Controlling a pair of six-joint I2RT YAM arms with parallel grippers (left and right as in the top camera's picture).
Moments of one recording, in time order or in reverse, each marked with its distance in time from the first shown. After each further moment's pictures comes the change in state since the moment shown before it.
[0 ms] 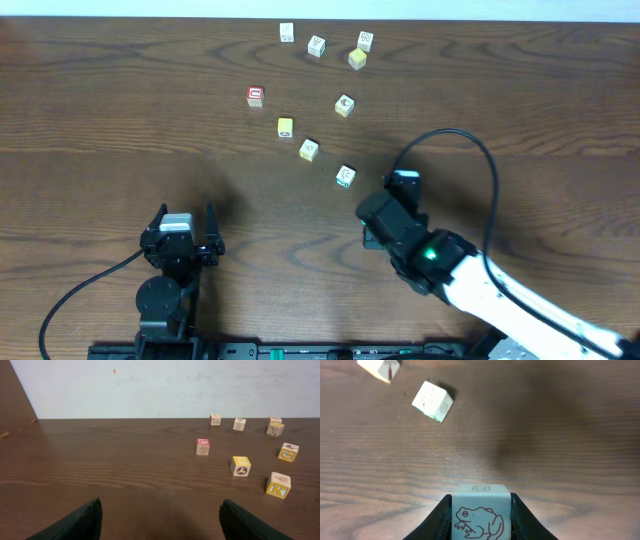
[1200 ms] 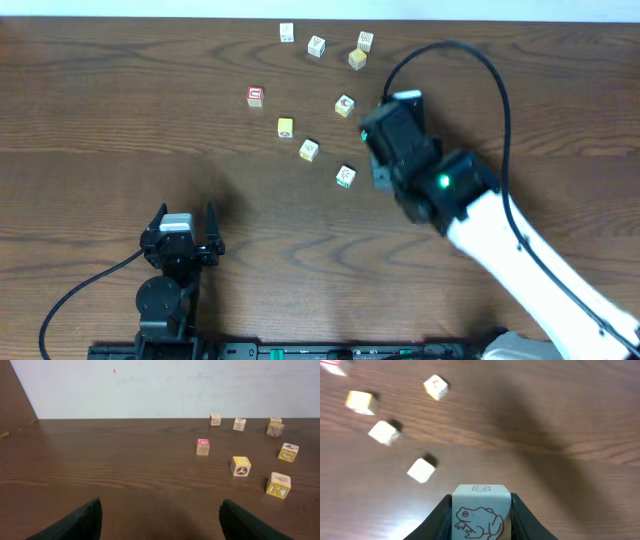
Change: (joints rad) left arm 0.000 0.000 0.000 0.000 0.000 0.000; right arm -0.130 0.149 0.602 -0.420 0.107 -0.347
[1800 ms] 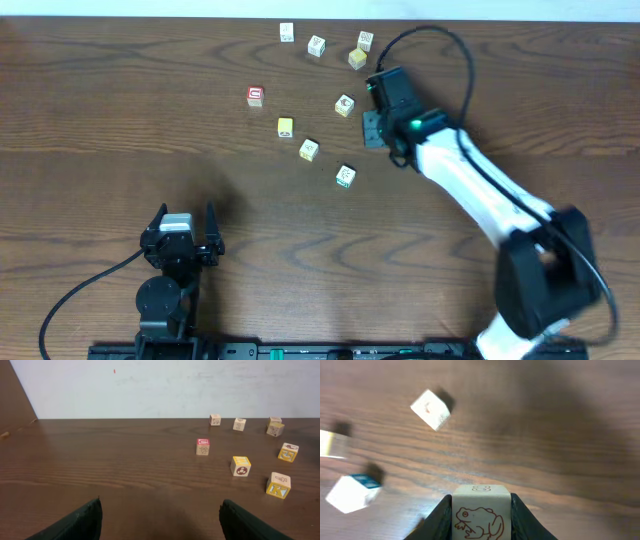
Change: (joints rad) left arm 0.000 0.000 0.000 0.000 0.000 0.000; right arm -0.221 0.353 0.018 0.380 -0.254 -0.112
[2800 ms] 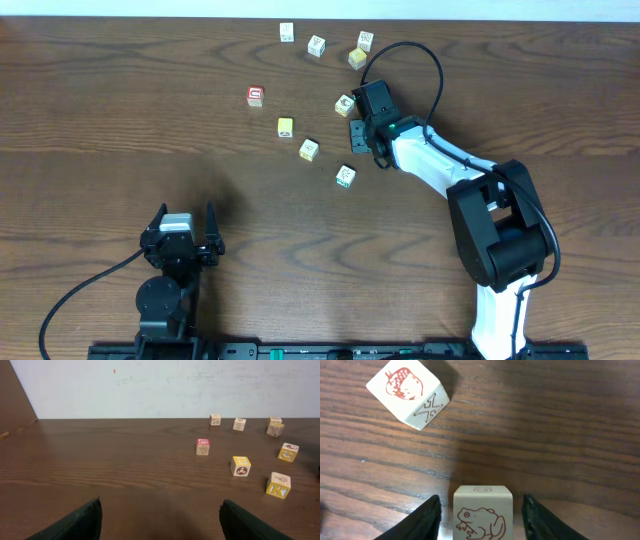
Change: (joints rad) left arm 0.000 0.000 0.000 0.000 0.000 0.000; right arm 0.000 0.297 0.007 0.227 -0.037 -0.008
